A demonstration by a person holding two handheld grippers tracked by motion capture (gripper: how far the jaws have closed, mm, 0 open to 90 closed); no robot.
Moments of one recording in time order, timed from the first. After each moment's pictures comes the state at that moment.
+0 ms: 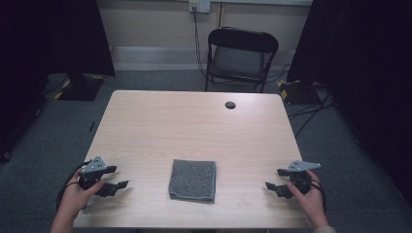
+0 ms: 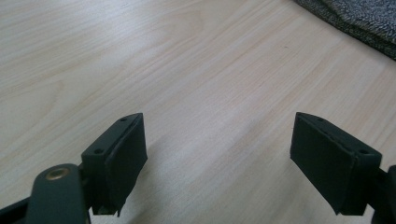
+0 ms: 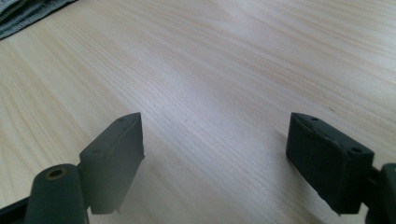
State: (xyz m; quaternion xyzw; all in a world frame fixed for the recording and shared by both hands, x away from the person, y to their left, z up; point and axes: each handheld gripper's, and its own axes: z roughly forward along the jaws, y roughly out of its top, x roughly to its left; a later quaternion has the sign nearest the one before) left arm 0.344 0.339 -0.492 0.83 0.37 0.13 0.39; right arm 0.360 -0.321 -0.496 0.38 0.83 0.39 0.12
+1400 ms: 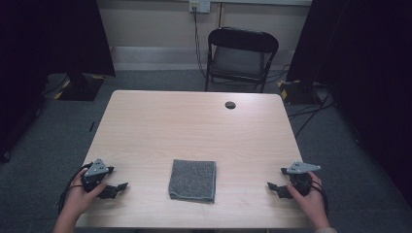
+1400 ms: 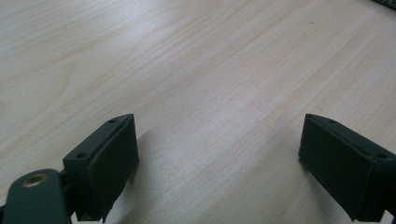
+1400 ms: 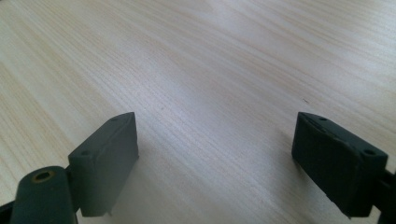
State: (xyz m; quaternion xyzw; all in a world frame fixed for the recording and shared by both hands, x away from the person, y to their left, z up) left arm 0.342 0.337 -0.501 0.84 0.38 0.16 0.37; right arm 0.358 -0.325 -0.500 0.37 0.84 0.37 0.16
